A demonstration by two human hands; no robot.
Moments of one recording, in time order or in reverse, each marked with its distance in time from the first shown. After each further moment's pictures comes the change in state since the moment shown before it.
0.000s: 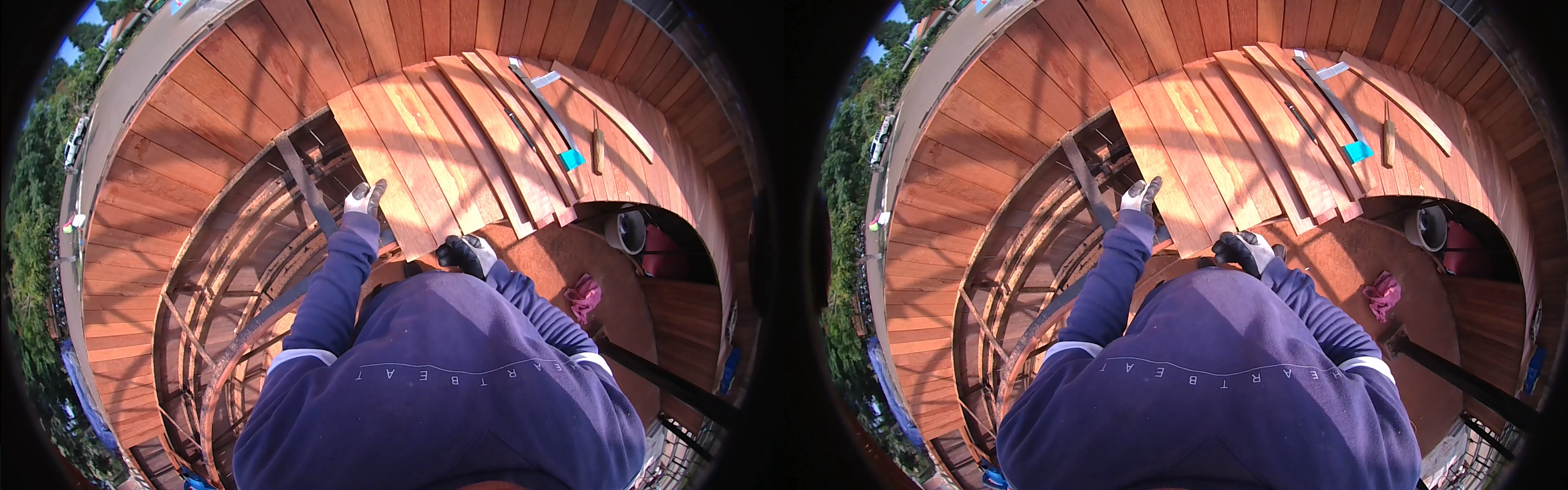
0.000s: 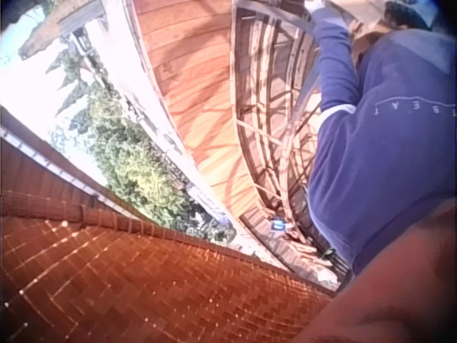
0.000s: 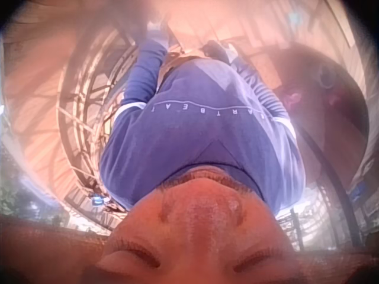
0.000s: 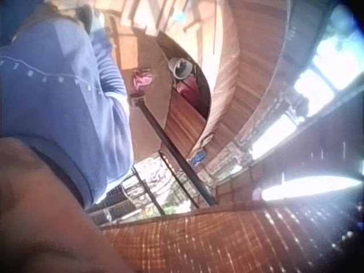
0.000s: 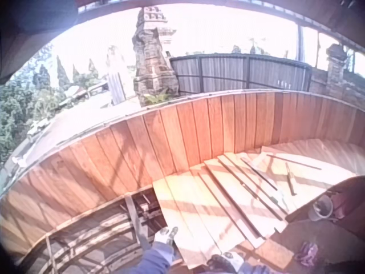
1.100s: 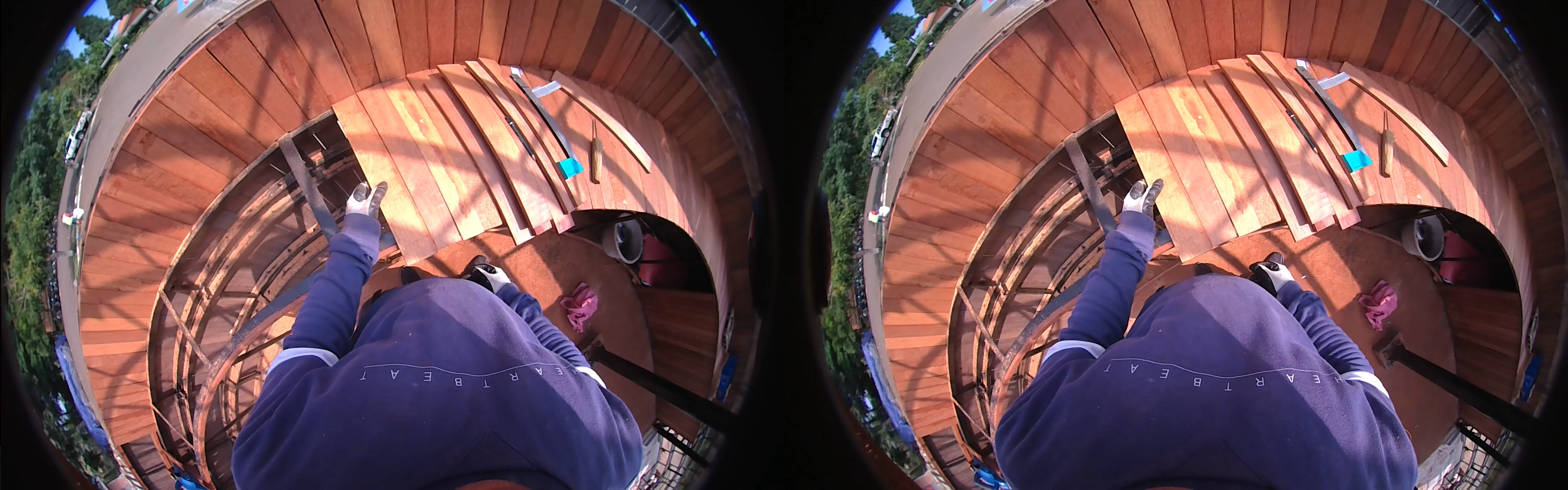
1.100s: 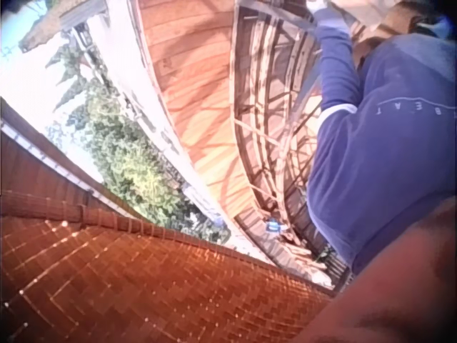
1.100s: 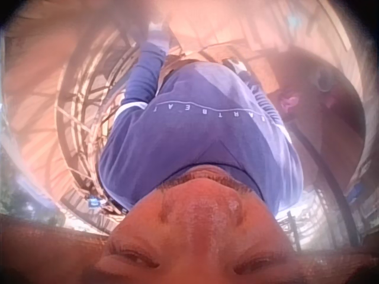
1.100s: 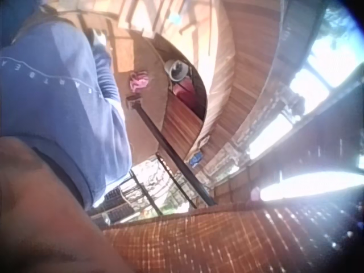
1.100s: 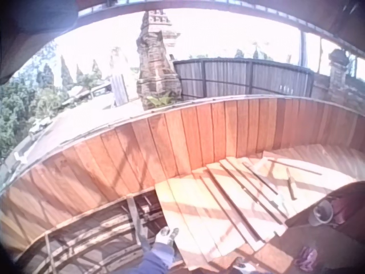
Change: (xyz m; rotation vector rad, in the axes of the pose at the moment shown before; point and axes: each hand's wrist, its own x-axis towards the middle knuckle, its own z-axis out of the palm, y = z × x) left_hand 0.010 -0.006 0.011 -0.304 0.060 0.024; right_hand -0.021 0.072 -0.122 -0.694 0.137 0.242
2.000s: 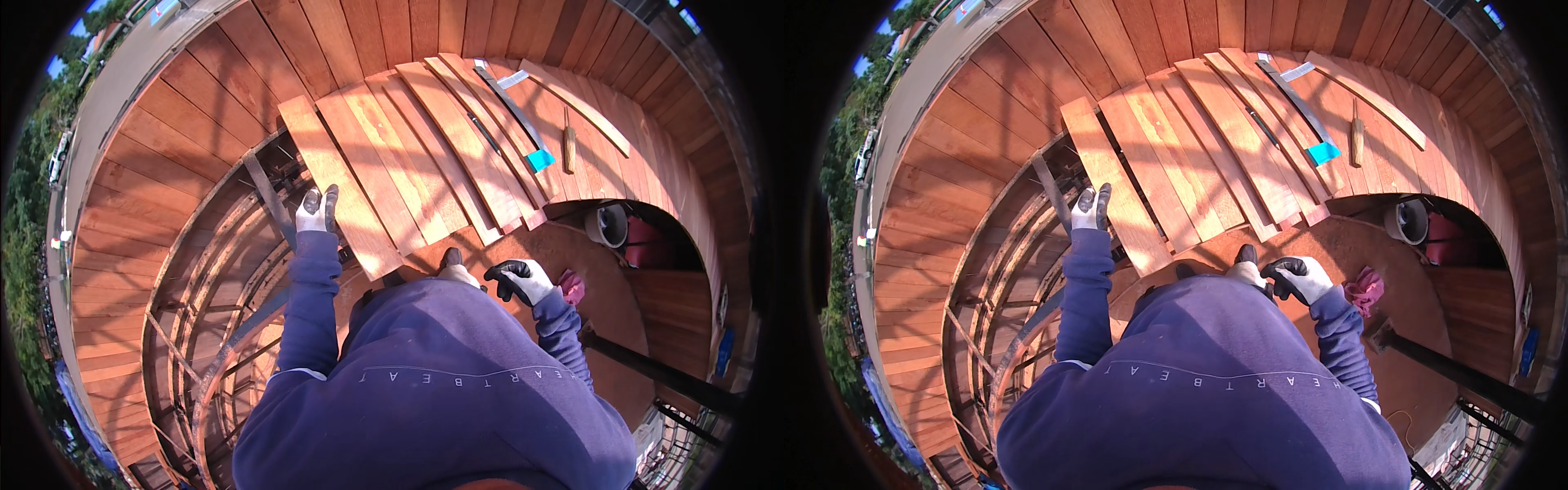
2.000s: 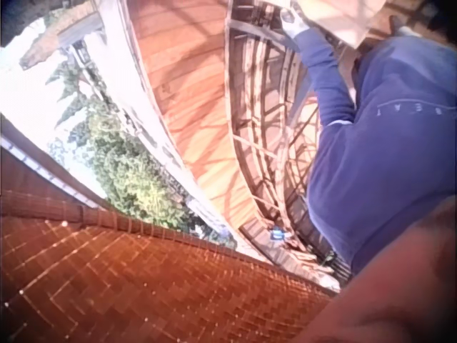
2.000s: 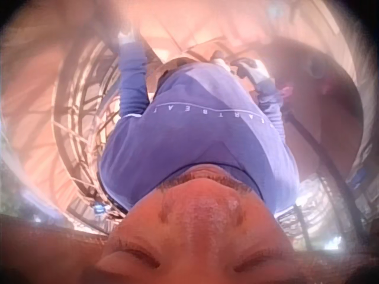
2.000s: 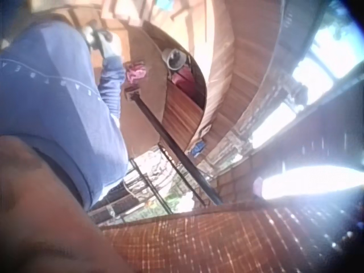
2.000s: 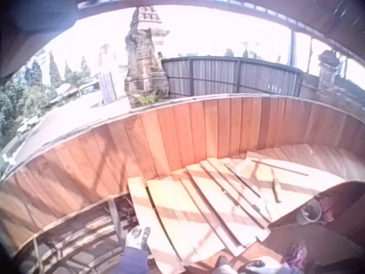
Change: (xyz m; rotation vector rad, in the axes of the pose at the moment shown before) left_hand -0.026 0.072 0.009 0.342 0.039 0.145; right_hand -0.146 -0.139 -0.081 0.151 0.017 -0.114
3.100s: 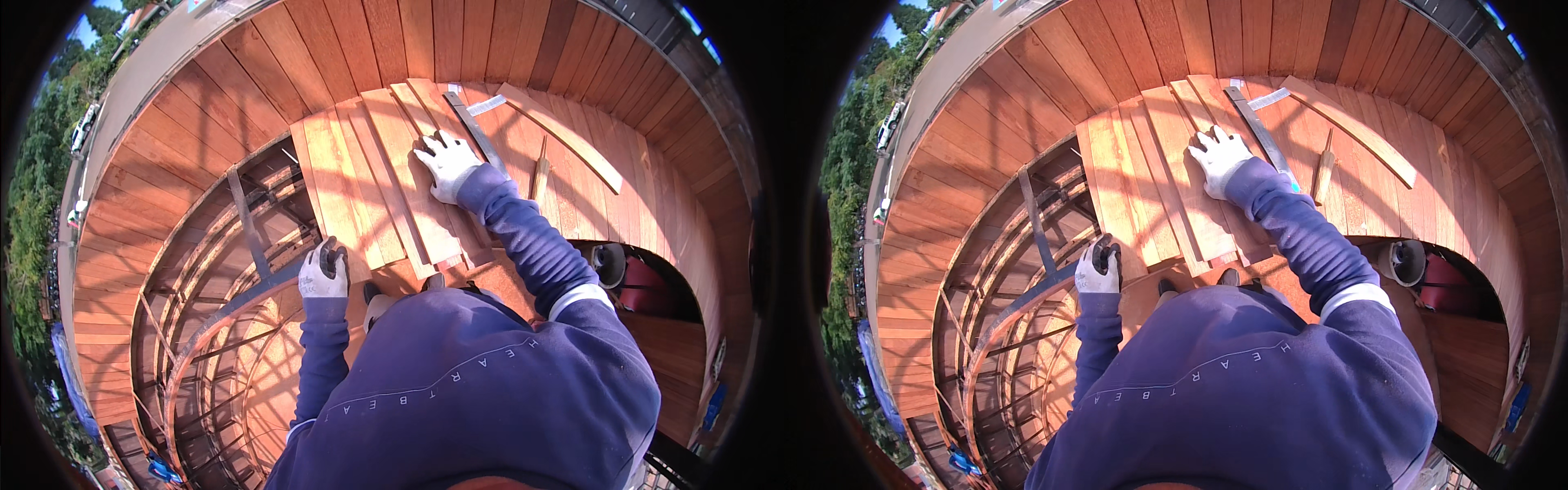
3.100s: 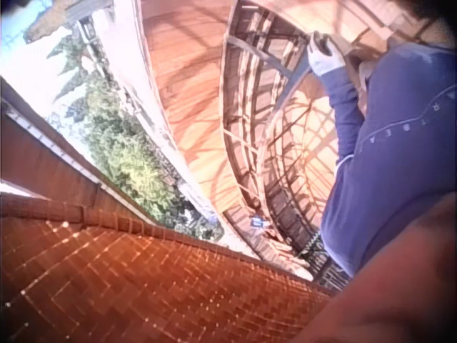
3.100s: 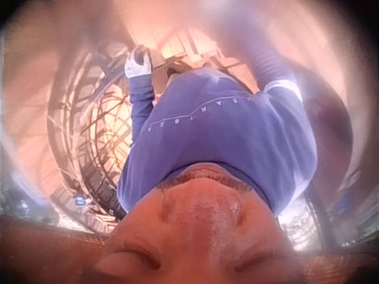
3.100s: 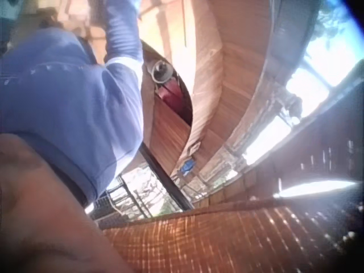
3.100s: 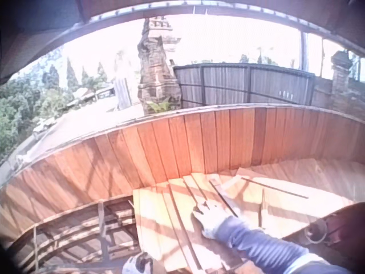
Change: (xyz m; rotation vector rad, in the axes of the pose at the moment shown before) left_hand -0.113 0.061 0.116 0.657 0.146 0.187; right_hand 0.190 -0.160 -0.090 -1.601 0.174 -0.740
